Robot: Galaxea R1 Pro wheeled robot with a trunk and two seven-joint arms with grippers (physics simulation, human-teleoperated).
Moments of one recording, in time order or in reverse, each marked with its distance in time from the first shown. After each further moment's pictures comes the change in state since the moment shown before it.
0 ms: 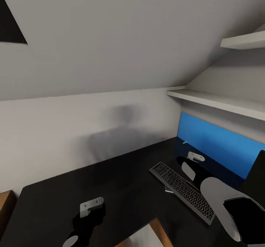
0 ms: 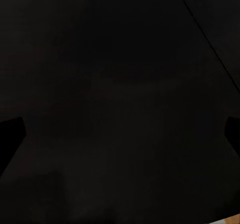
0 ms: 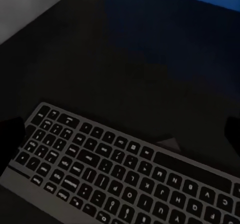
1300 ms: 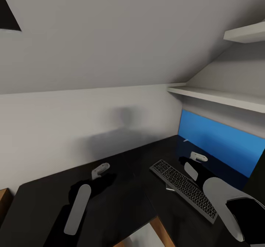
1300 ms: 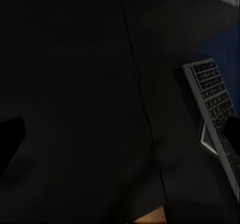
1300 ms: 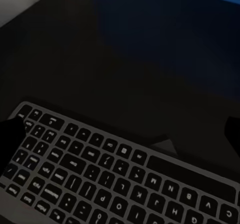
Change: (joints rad) left arm -0.410 0.000 0.089 0.142 0.581 0.328 0.140; right arm 0.000 -0.023 0.002 0.002 -0.002 -0.002 0.005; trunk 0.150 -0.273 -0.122
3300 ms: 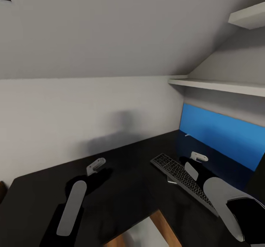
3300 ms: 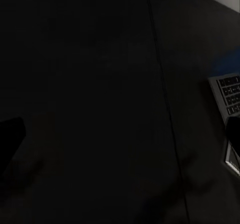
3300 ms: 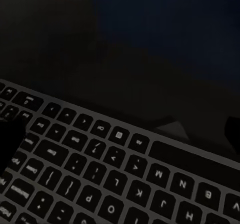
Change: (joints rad) left arm -0.001 0.000 -0.024 -0.141 0.136 -0.002 0.237; right arm 0.000 -0.003 -0.002 -0.002 0.001 0.000 -0.002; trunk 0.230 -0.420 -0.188
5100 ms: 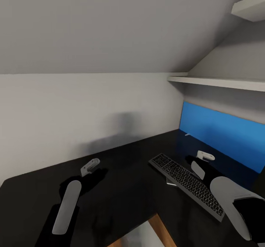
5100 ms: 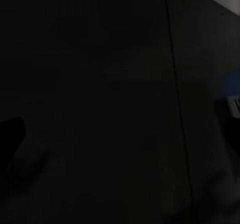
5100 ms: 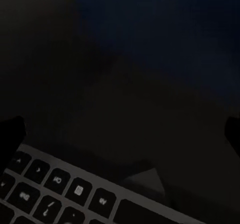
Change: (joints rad) left arm 0.000 0.008 0.069 0.005 0.002 -0.003 -0.001; right arm -0.008 -0.056 0.005 -0.006 -0.001 0.009 0.023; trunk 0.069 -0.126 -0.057
